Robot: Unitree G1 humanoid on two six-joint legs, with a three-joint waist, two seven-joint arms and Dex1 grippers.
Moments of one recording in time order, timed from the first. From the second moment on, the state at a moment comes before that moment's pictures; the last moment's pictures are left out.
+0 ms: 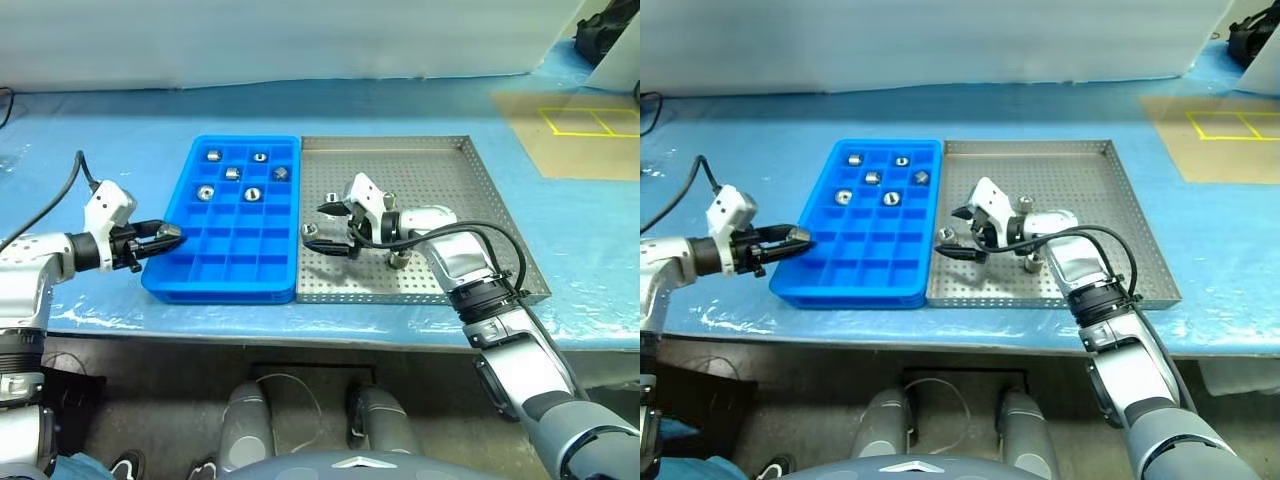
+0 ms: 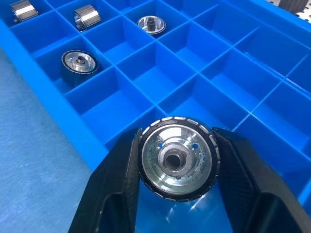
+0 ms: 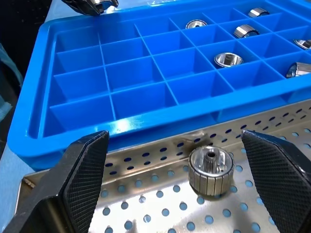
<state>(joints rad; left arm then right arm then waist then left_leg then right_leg) -0.36 0.83 0.22 0.22 -0.29 0.48 -1.11 -0.73 -0.35 0.25 0.30 0.18 0.35 1.03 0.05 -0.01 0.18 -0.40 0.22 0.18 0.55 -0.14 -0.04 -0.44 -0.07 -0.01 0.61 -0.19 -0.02</state>
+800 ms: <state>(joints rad) -0.78 0.73 0.04 0.42 -0.22 0.32 -1.11 -0.68 -0.39 0.23 0.25 0.17 0.37 0.97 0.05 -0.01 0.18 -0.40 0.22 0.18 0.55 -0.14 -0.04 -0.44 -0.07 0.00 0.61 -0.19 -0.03</state>
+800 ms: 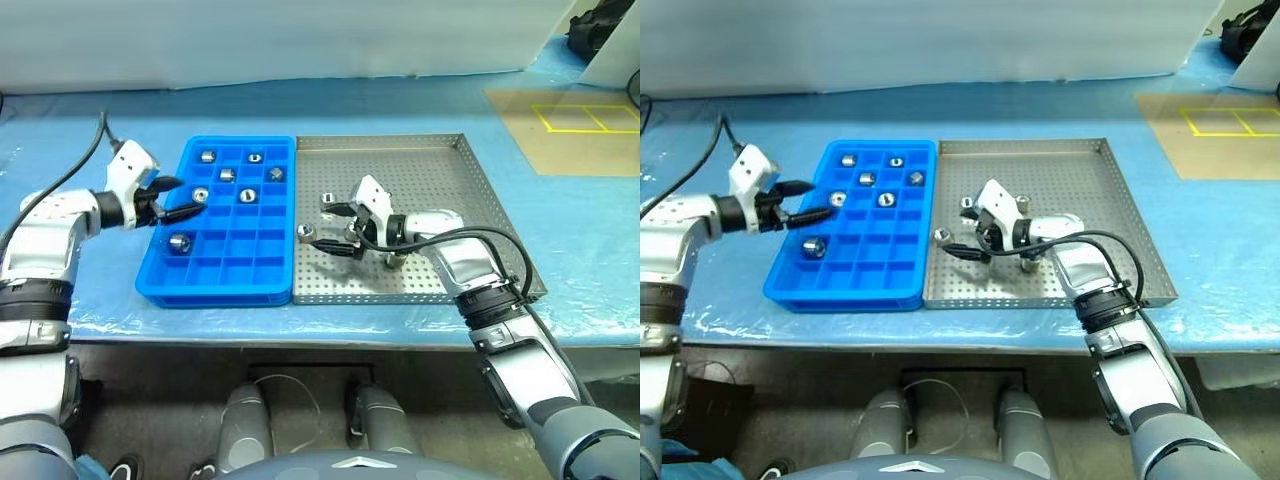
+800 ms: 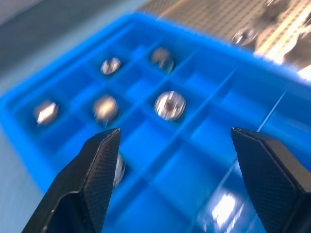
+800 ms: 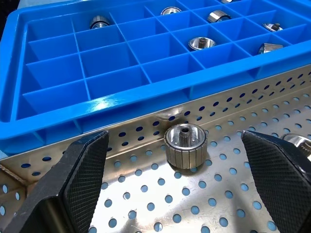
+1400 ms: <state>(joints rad) -1.20 0.27 -0.21 1.20 0.04 -0.10 -1.19 -0.46 -0.52 -0.03 -0.12 0.29 0.59 0.81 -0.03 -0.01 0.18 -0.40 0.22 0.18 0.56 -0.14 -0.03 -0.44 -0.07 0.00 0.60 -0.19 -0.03</state>
